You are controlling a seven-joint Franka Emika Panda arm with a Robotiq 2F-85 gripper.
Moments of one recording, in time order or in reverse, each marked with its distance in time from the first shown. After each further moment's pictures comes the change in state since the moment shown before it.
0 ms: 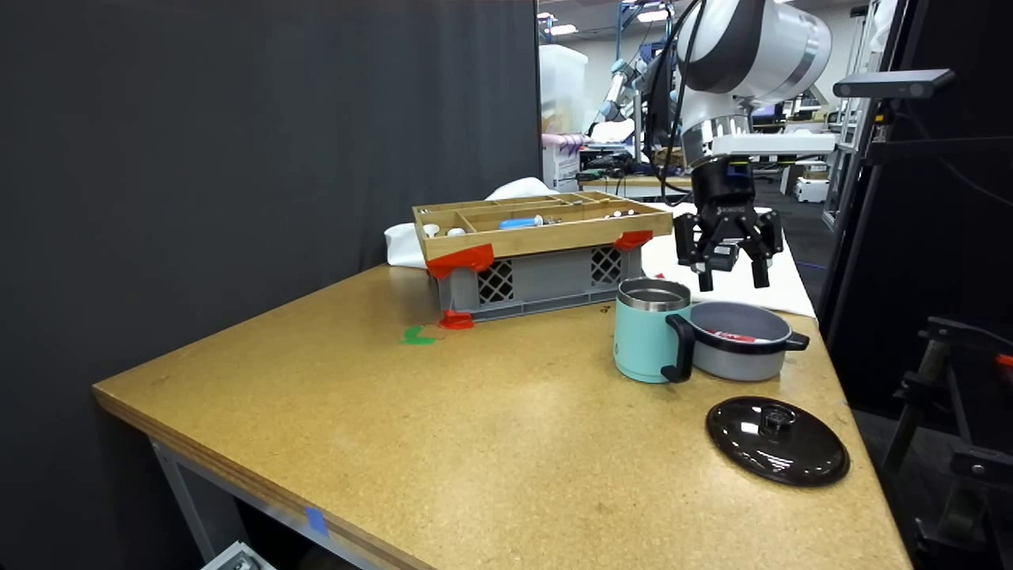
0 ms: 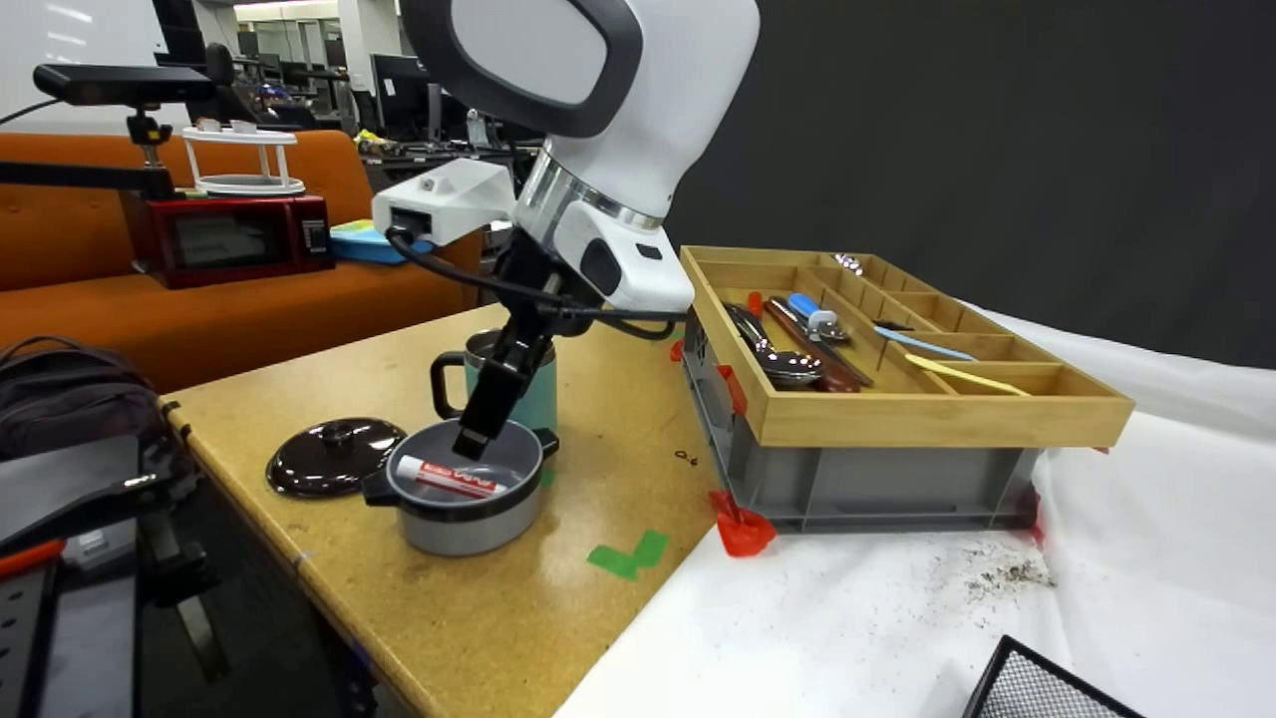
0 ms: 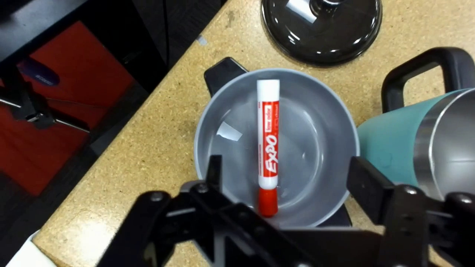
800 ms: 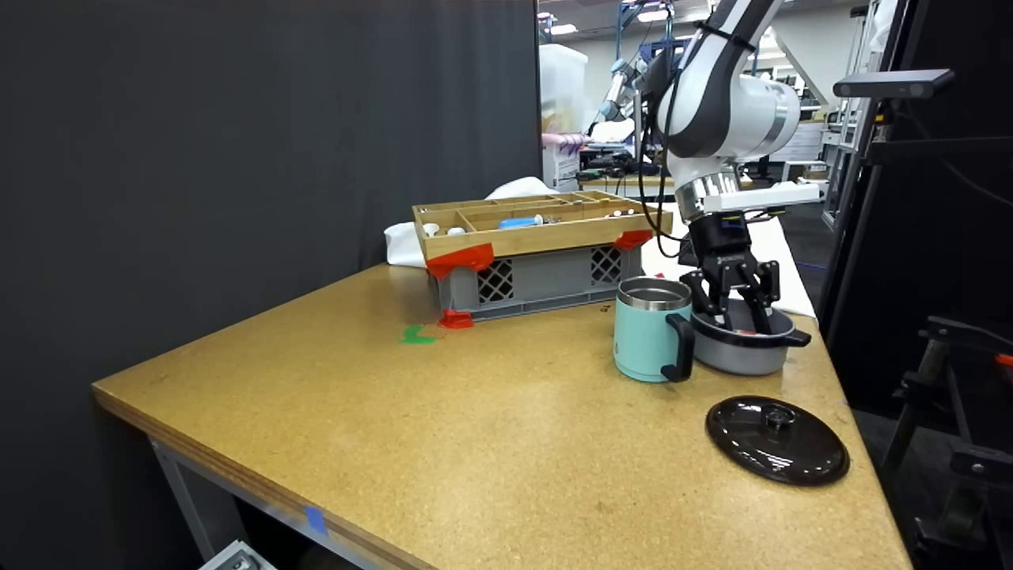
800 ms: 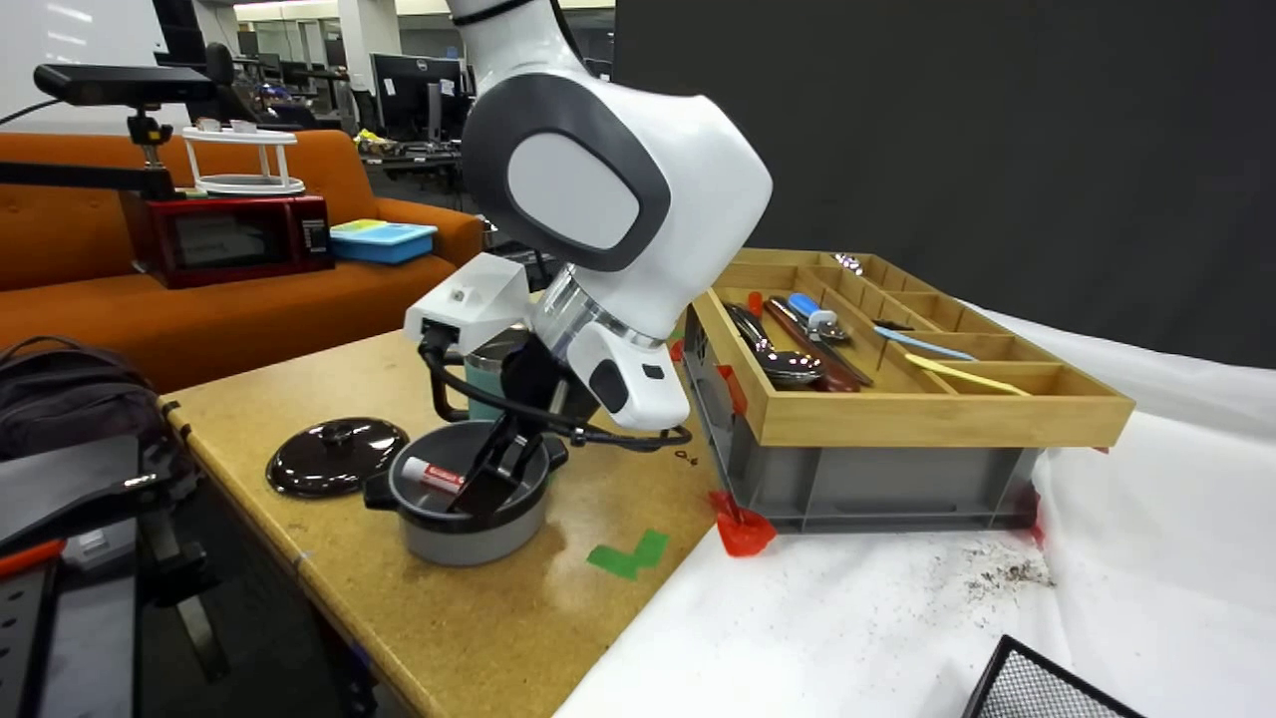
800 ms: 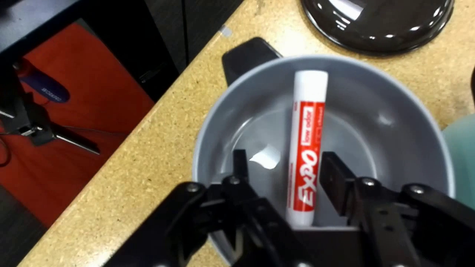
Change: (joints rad) arm -0.023 0.213 0.004 0.102 -0.005 -0.034 -0.017
